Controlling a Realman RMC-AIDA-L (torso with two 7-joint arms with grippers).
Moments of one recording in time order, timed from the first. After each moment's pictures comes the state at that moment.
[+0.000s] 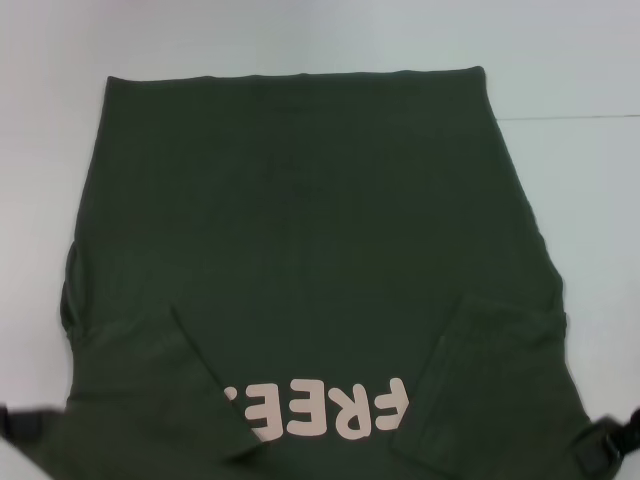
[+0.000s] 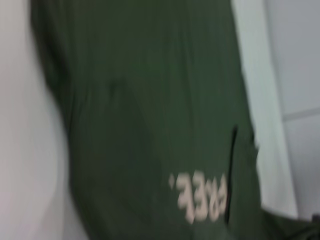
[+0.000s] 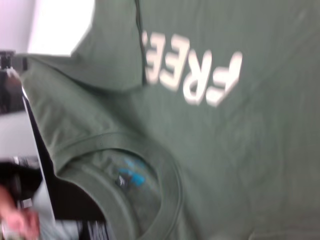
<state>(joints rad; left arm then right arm) -0.47 -1.95 0.17 0.88 2.64 2.07 -2.28 0.66 1.90 -0.59 -0.62 -2.62 -1.97 2.24</state>
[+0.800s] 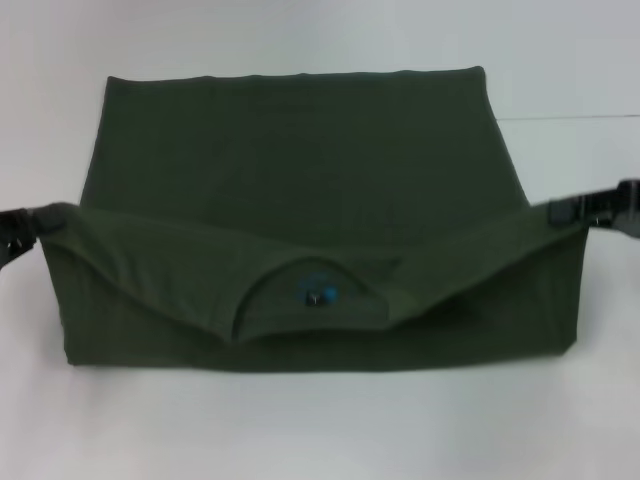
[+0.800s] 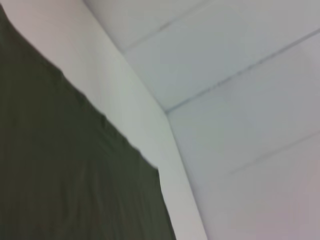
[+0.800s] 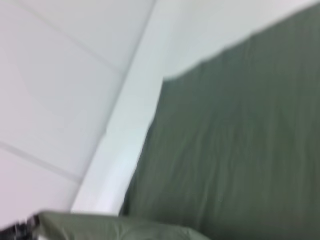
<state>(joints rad) -0.49 -1.99 0.10 0.64 2.18 1.70 -2.18 0.65 1.88 -0.41 -0.61 -2.25 -1.64 2.25</state>
